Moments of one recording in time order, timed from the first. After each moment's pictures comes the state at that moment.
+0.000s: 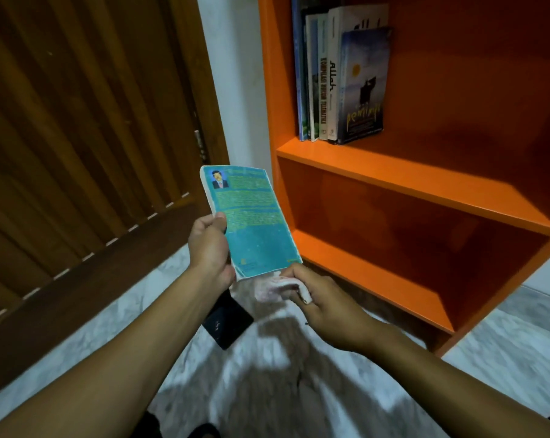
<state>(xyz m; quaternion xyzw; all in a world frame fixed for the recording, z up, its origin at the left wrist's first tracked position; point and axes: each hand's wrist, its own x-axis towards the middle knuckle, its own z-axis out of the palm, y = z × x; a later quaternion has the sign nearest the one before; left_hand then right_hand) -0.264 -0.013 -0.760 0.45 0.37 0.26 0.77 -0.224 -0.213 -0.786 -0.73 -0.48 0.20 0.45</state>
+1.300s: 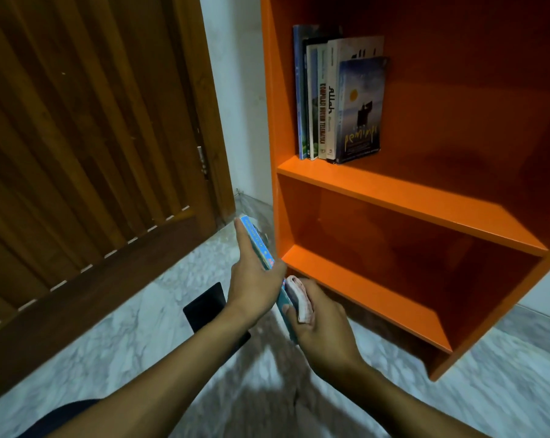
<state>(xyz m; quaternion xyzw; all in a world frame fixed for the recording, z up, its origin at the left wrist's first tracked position) -0.270 -0.069 -0.766 0.79 0.30 0.20 0.49 -0.249 -0.208 -0.801 -0.80 -0.34 0.03 0.50</state>
